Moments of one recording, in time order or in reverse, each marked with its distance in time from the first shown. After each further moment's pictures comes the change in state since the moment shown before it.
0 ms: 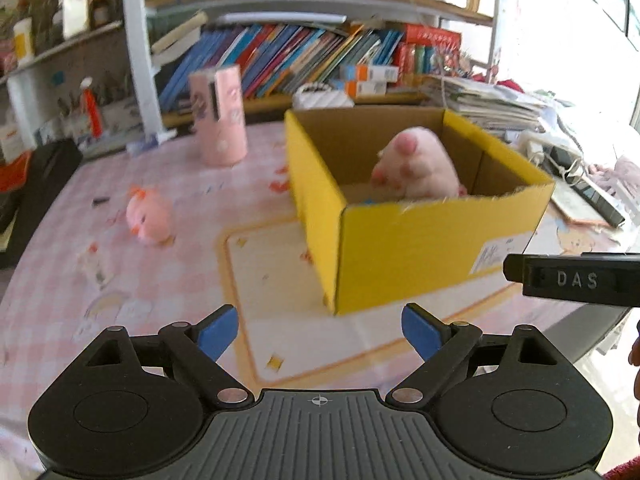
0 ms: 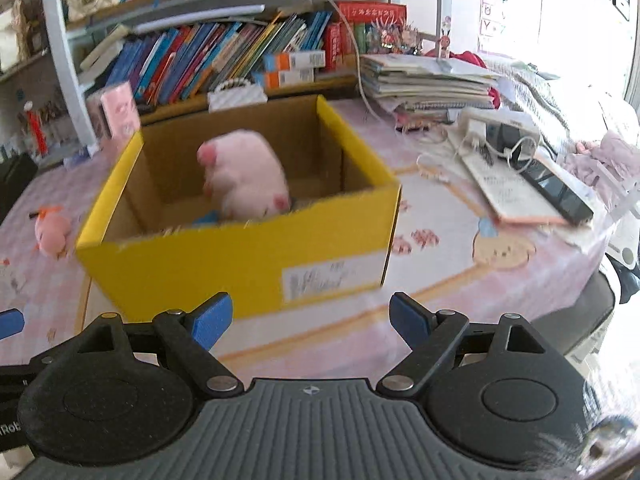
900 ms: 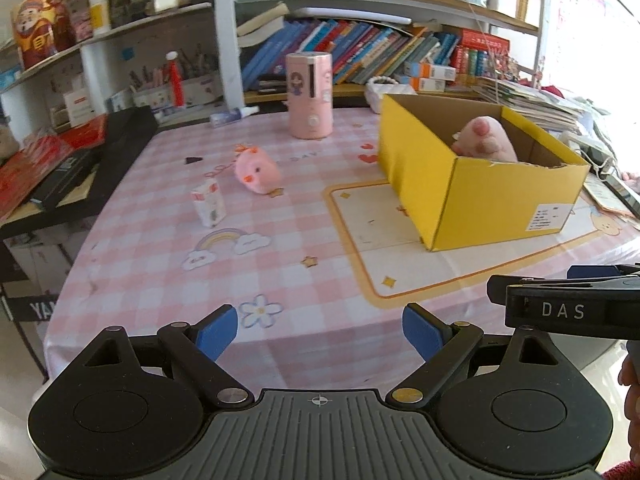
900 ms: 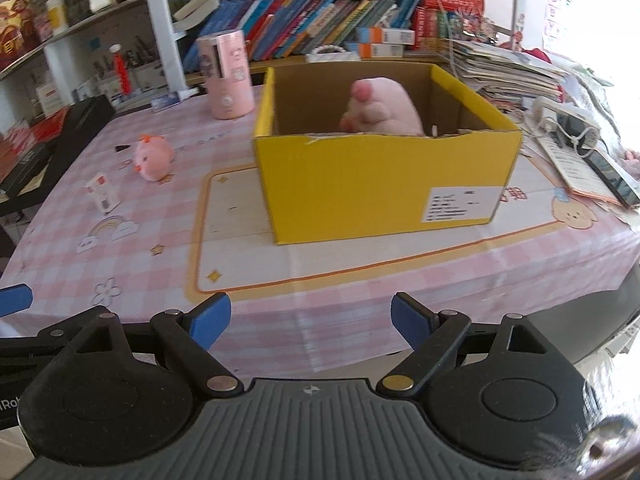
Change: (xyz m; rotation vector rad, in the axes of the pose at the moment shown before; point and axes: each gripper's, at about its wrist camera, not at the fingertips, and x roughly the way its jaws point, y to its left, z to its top) left arm -0.068 0.074 -0.054 -0.061 0.004 0.111; right arm -0.043 0.094 -0.056 -0.103 0.061 0.149
